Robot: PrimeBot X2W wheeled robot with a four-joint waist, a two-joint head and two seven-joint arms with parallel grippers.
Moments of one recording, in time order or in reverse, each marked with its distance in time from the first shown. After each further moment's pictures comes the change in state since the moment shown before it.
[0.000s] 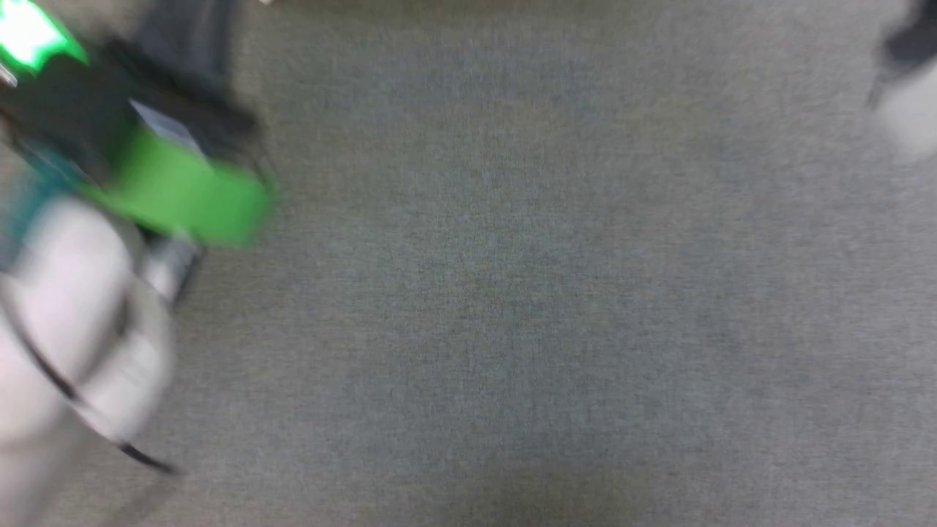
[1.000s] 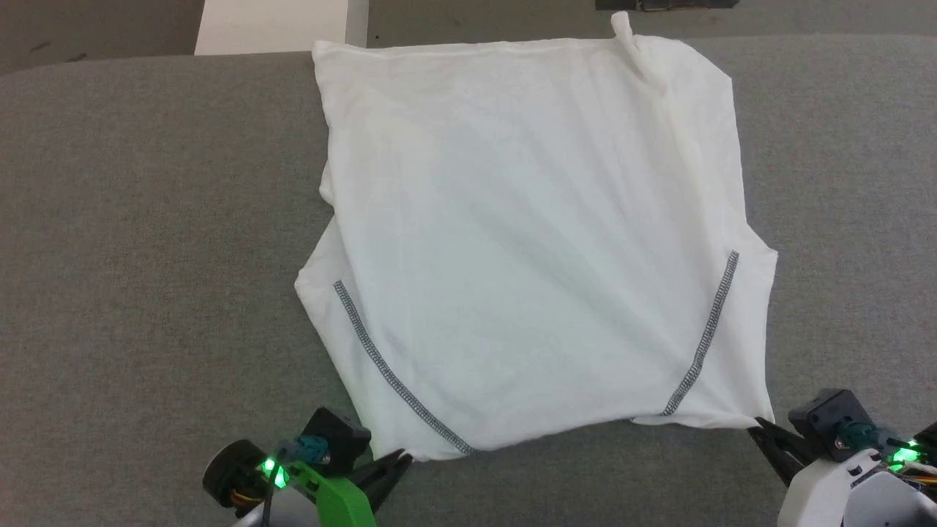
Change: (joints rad) left arm 0.576 0.027 -0.372 0.043 -0.284 -0.068 0.370; right arm 1.021 0.083 -0.124 -0.090 0.068 0.000 0.287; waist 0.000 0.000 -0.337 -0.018
